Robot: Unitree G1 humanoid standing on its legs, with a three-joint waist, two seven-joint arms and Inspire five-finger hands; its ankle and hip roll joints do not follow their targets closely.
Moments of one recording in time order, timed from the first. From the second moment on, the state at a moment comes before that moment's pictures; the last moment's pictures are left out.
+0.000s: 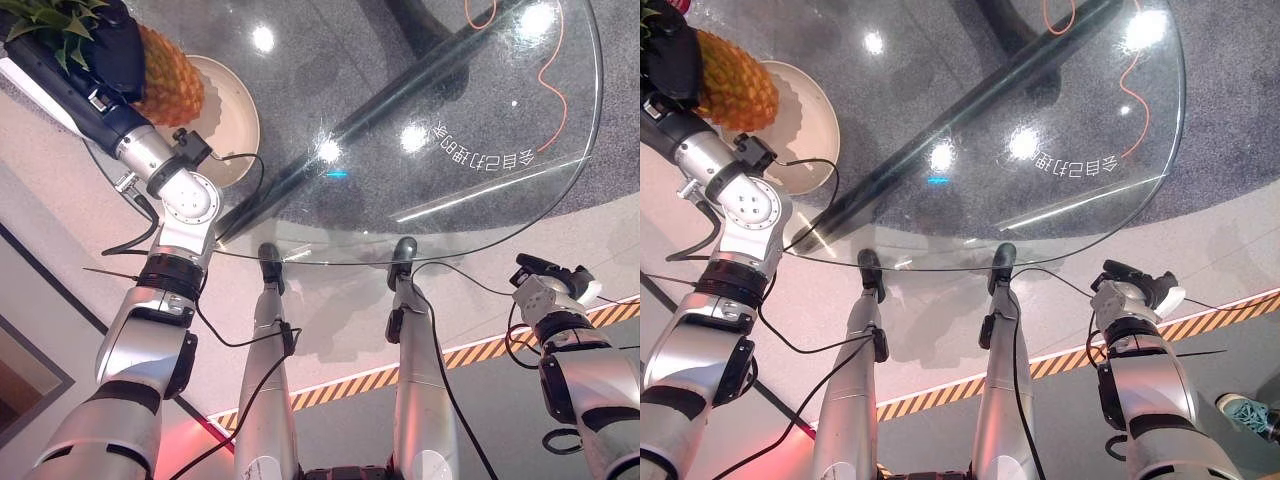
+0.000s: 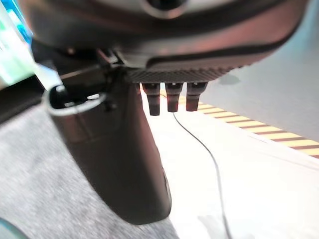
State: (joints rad) left arm -1.02 0.49 -0.21 0.73 -0.19 -0.72 1.05; right arm -0.85 -0.55 0.08 1.29 0.83 0.11 -0.60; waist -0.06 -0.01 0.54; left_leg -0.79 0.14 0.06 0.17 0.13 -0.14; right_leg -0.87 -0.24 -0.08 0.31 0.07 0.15
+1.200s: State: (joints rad) left arm -1.02 0.51 -0.22 0.83 -0.22 -0.64 0.94; right arm -0.81 -0.55 0.10 1.35 0.83 0.23 -0.29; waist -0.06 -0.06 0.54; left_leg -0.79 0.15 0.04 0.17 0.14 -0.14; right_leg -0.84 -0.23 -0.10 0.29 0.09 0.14
